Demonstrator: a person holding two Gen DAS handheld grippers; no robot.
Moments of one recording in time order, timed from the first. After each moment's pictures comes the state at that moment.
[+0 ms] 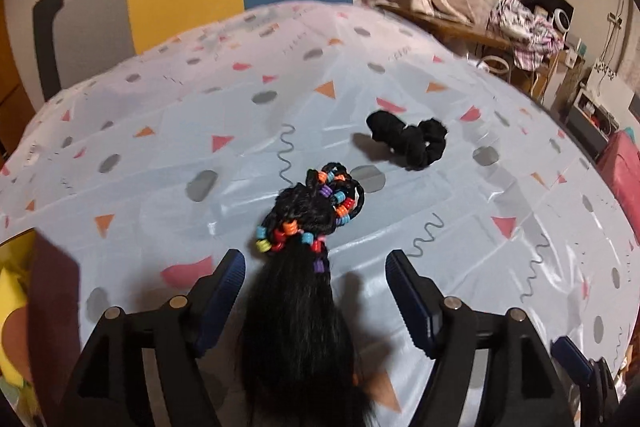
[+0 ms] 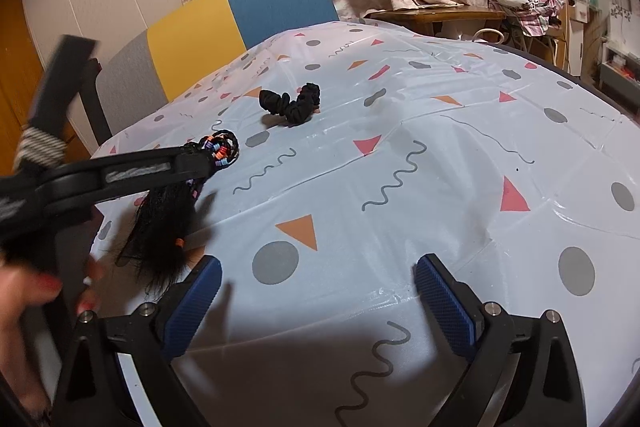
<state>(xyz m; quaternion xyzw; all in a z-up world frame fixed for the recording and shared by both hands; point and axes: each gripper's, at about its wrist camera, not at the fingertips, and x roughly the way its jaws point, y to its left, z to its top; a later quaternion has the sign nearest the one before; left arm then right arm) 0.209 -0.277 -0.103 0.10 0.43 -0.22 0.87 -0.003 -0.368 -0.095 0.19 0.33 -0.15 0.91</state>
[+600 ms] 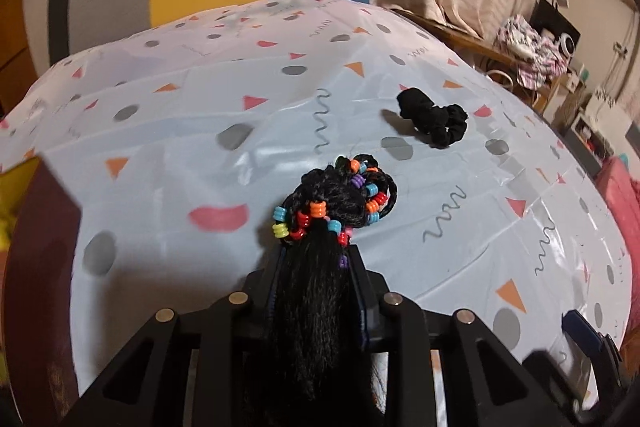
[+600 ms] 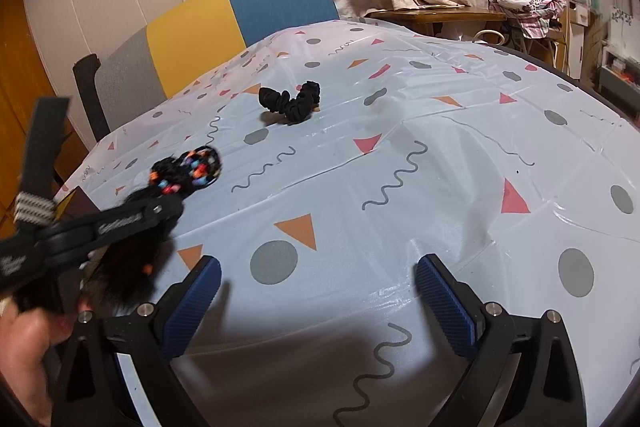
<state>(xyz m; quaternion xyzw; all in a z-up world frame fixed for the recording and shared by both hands) 0.192 -0.227 -0.122 0.05 0.44 -0.22 0.87 -0.002 -0.366 -0.096 0.18 0.34 -0.15 0.91</state>
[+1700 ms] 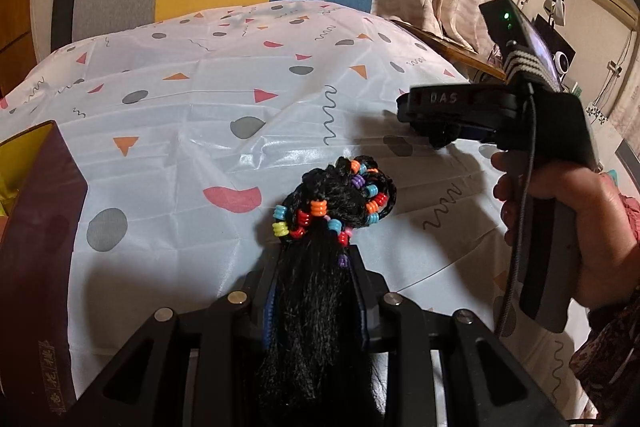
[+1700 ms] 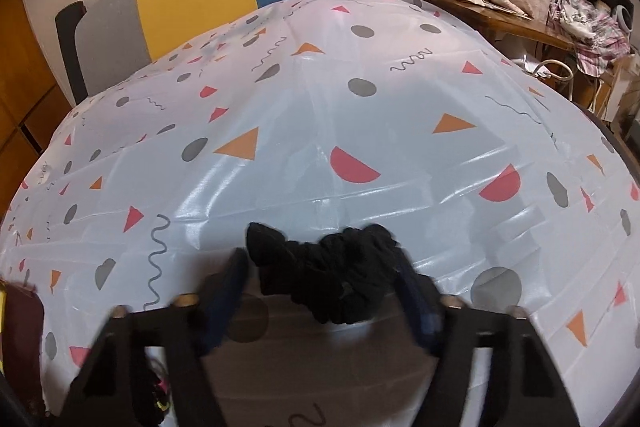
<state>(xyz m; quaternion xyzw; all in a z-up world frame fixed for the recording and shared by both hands) 0.184 -0.212 -0.126 0.02 0.43 -0.23 0.87 0.233 -0.424 -0.089 0.12 0.43 -0.12 0.89</state>
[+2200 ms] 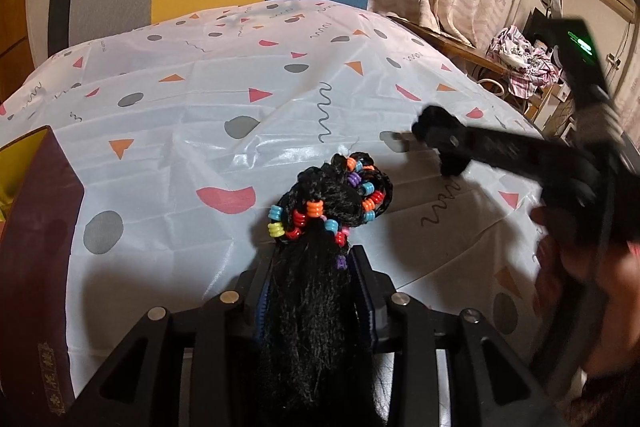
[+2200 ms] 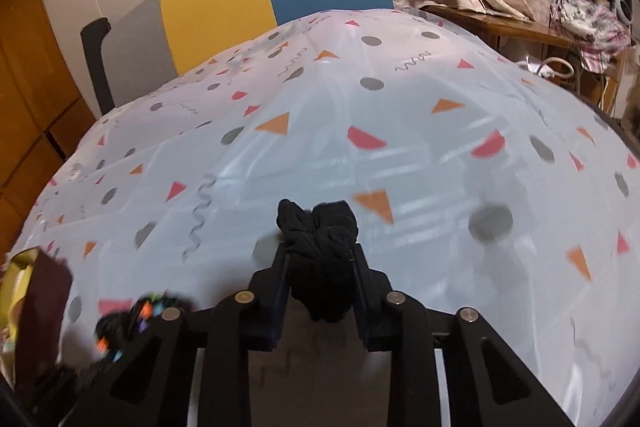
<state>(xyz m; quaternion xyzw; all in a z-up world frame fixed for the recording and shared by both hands) 0.185 -0.216 -0.127 0.02 0.43 -0.23 0.87 0.169 -0.403 -0.083 0.14 0.39 -0.09 0.91</state>
